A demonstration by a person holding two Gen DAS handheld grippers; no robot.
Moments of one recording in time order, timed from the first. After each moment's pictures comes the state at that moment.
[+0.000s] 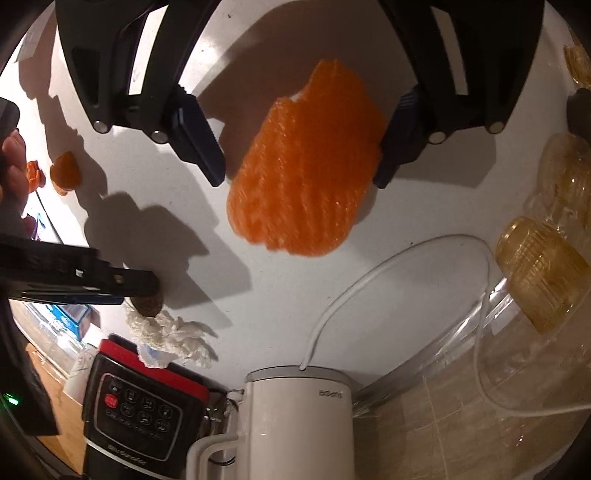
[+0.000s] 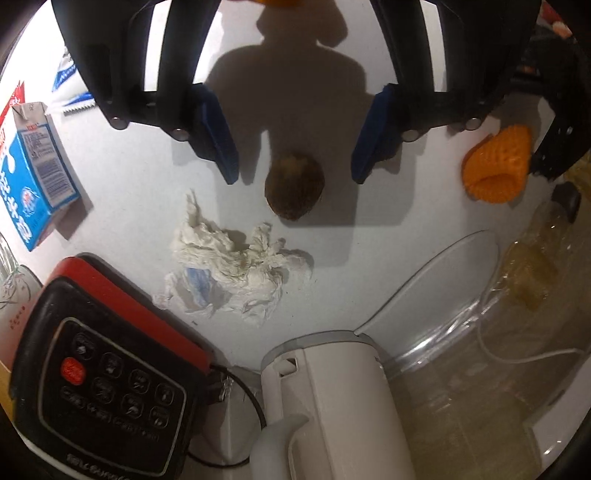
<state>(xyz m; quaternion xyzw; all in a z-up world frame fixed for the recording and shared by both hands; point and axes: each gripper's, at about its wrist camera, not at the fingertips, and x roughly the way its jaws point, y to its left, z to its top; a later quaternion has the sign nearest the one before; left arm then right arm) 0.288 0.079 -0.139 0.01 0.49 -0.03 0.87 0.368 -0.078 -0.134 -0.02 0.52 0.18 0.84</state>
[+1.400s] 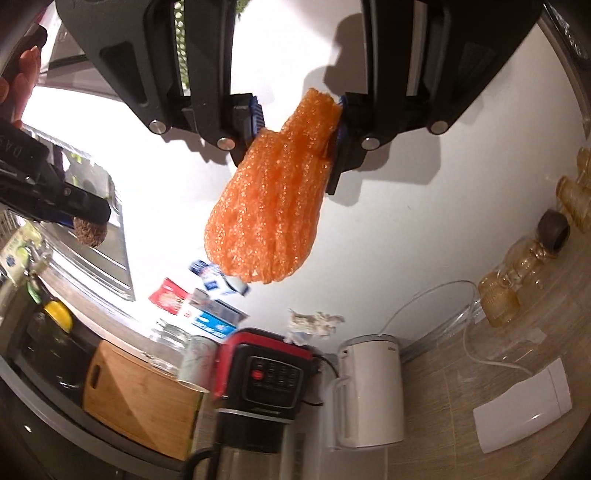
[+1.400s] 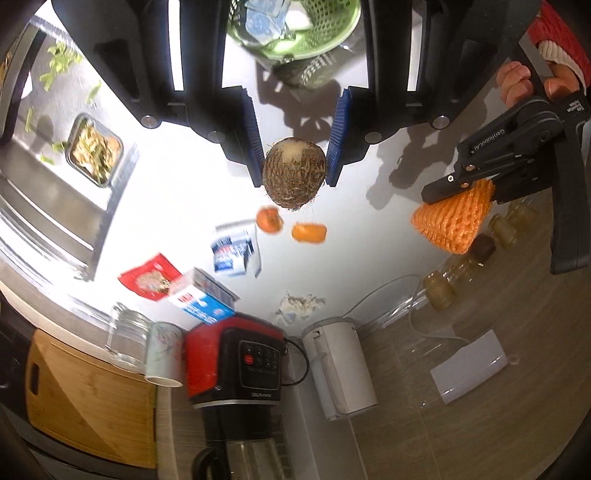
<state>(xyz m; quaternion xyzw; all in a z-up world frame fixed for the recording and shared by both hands) 0.079 -0.070 -0.026 -0.02 0.44 -0.05 0.90 0.079 -0.258 -0.013 0.03 0.43 0.17 0.88</state>
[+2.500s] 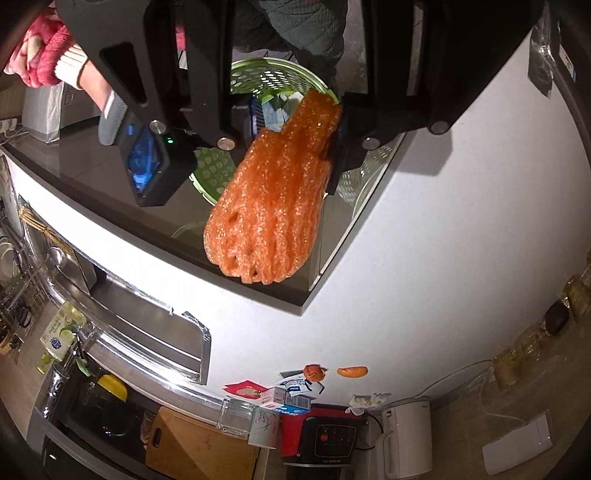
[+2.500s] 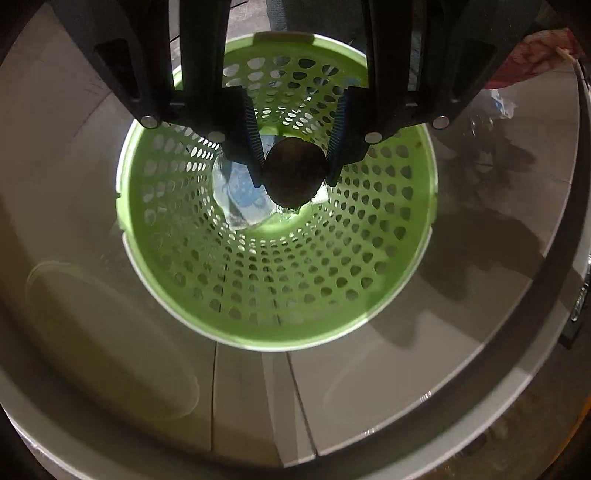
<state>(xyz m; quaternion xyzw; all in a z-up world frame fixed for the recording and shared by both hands) -0.116 -0.145 -0.082 -0.01 0.48 -0.09 0.87 -0.100 -0.270 -0.268 -0.04 0.60 0.23 0.76</state>
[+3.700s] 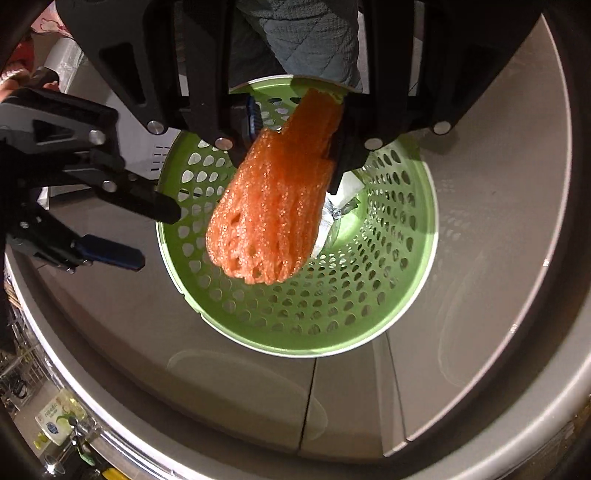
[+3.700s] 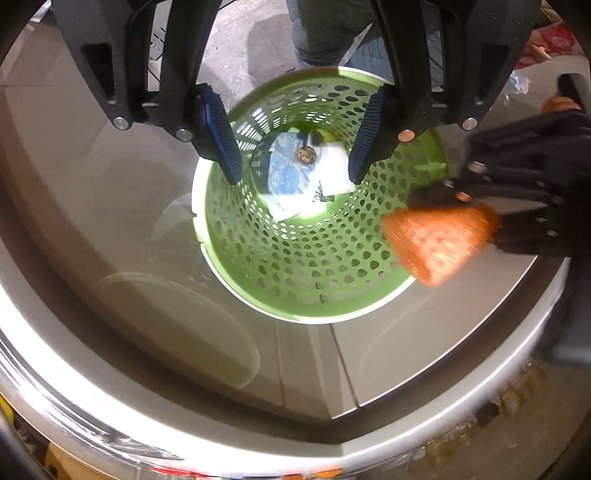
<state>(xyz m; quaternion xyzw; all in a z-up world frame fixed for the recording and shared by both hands) -0.106 -0.199 -0.241 0.02 0.62 -0.16 0.77 -0.126 -0.323 -0.214 -0.03 0.55 0.17 0.81</state>
